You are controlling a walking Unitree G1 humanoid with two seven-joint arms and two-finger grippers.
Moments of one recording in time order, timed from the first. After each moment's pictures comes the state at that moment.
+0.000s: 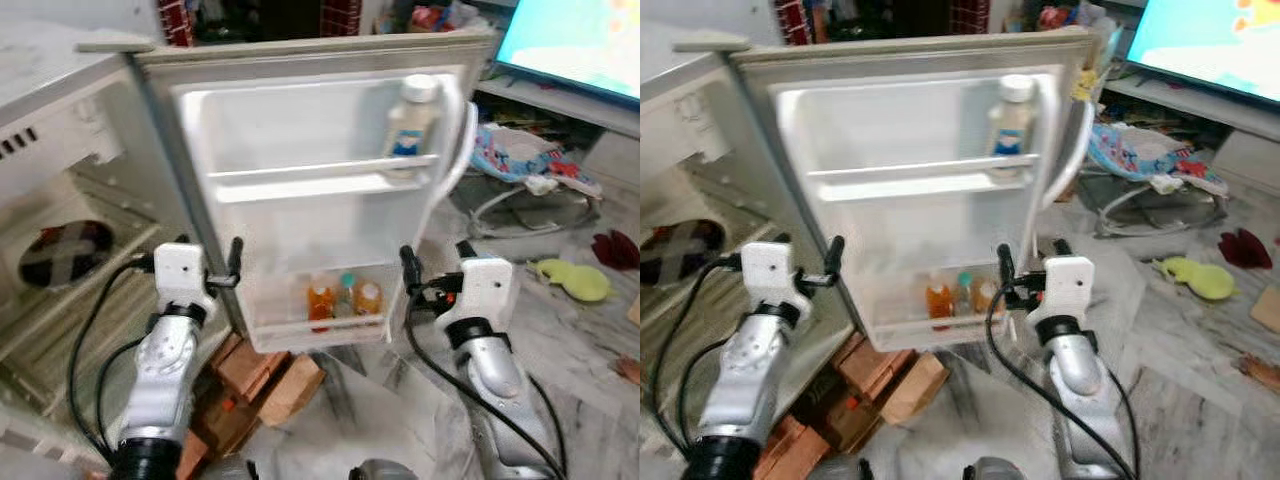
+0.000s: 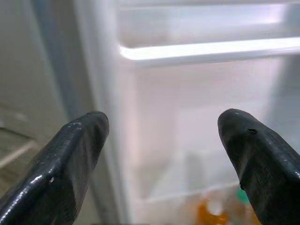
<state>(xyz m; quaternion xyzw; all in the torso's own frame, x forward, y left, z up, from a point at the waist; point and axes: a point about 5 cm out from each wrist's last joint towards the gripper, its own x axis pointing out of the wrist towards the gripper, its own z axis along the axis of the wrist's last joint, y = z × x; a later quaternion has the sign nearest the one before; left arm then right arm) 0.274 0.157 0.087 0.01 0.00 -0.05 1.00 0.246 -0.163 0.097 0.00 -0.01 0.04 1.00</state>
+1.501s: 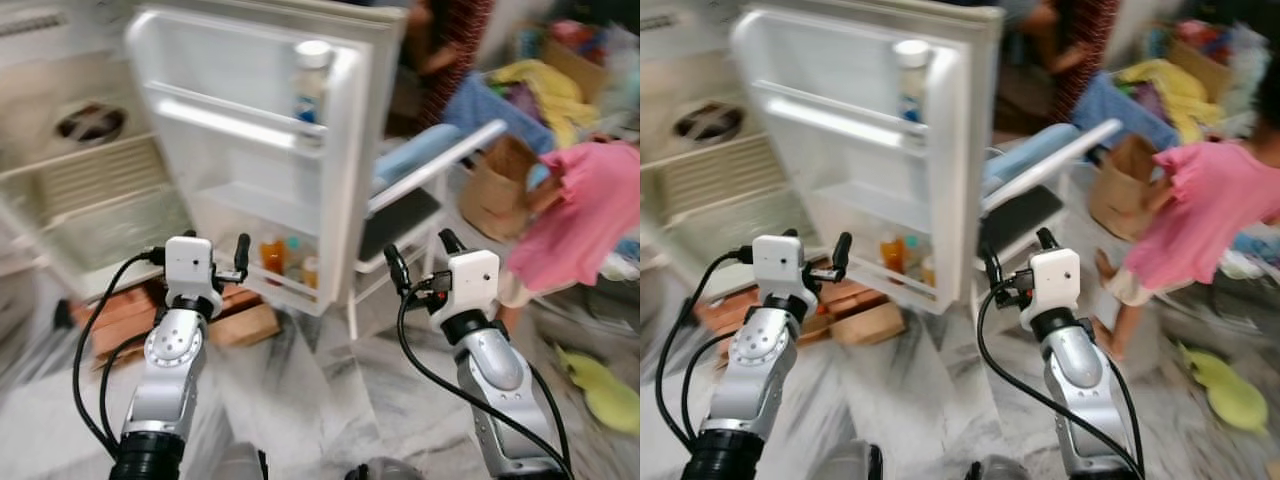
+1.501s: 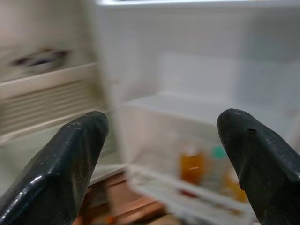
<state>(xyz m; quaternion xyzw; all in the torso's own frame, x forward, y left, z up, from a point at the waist) 0.279 0.172 0.090 0.04 0.01 -0.02 1.00 0.257 -0.133 0.116 -0.02 -0.06 0.15 0.99</state>
